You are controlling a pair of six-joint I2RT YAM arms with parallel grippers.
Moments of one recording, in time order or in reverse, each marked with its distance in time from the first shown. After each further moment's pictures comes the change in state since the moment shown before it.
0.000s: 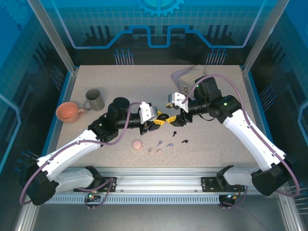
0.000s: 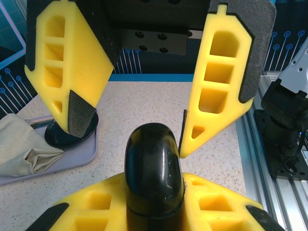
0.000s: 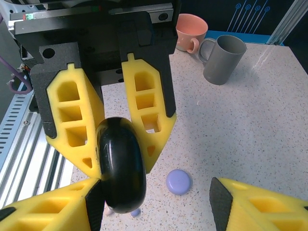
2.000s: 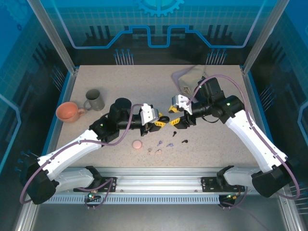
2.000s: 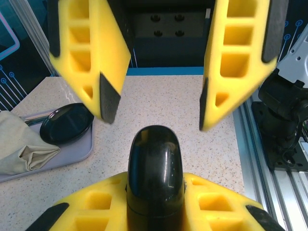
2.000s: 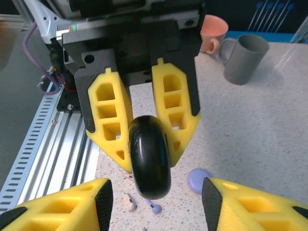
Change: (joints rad) left arm -0.013 0.010 0.003 -0.029 -0.006 0.035; right arm -0.028 -0.012 -0.007 -0.102 -0.098 -0.047
